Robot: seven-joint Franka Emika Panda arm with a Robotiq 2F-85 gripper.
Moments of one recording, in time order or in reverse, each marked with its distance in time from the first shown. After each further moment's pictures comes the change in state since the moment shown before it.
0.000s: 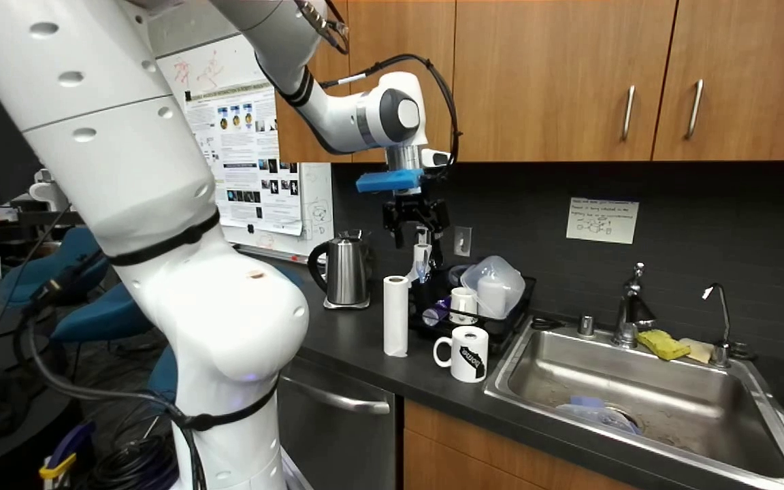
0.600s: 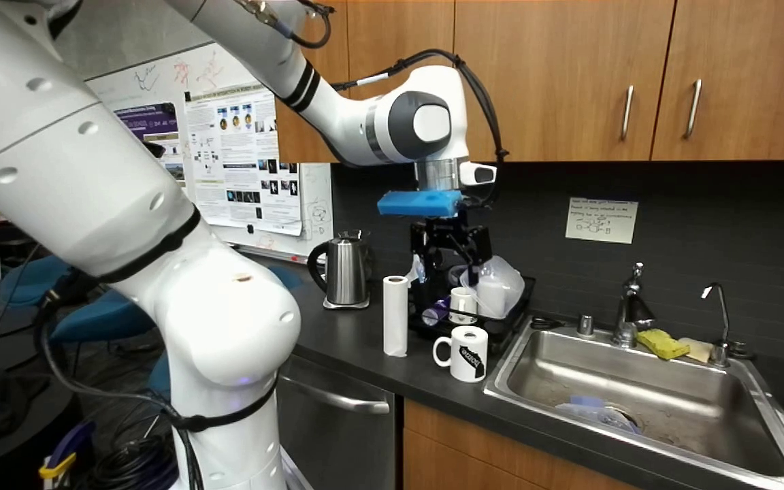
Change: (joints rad) arm -0.107 -0.253 -0.206 -0.287 -0.027 0.076 -0.185
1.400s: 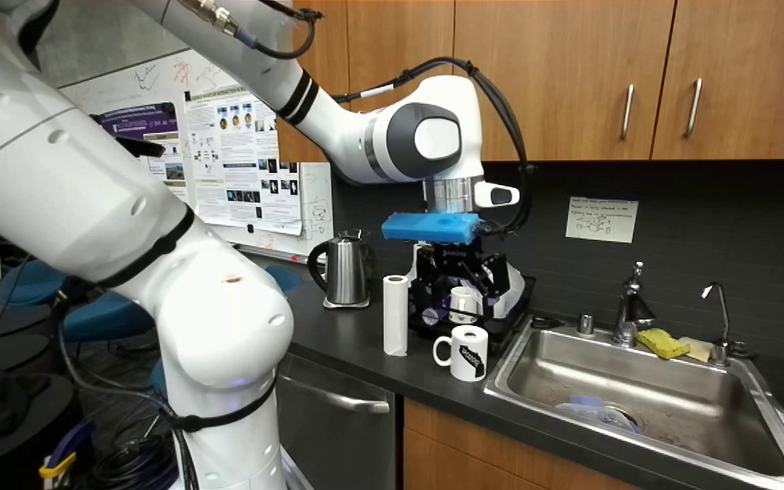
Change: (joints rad) arm -0.083 -0.086 -0.102 -0.125 -0.101 0.001 -0.116
